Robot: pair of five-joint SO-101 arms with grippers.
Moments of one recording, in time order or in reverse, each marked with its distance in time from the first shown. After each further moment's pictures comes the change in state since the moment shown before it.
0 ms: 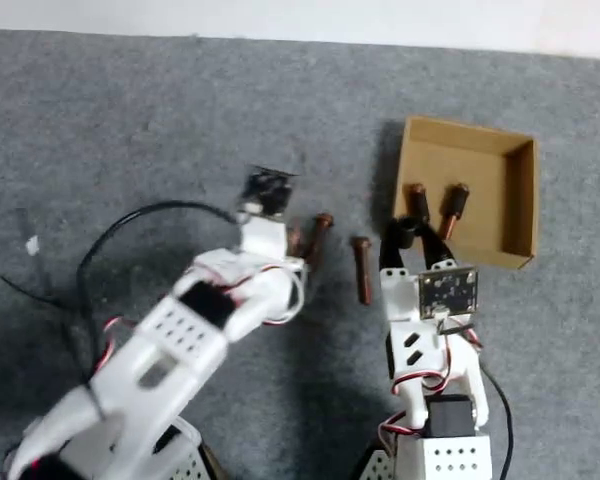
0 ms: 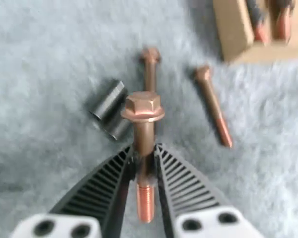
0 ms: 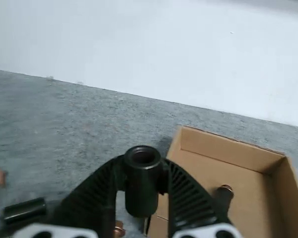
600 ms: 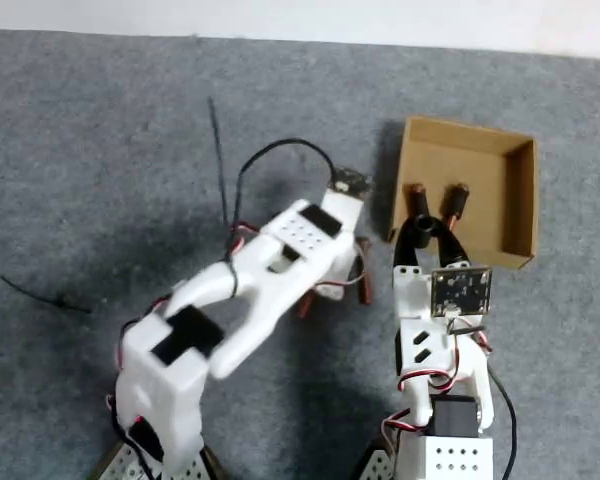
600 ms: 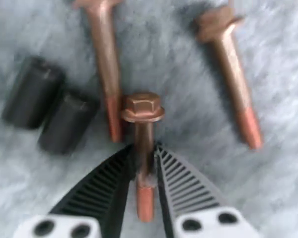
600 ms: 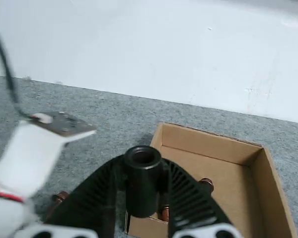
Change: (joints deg) left arm 6.1 58.2 -46.8 28.4 0.4; right arm 5.1 0.0 0.0 -0.1 0.0
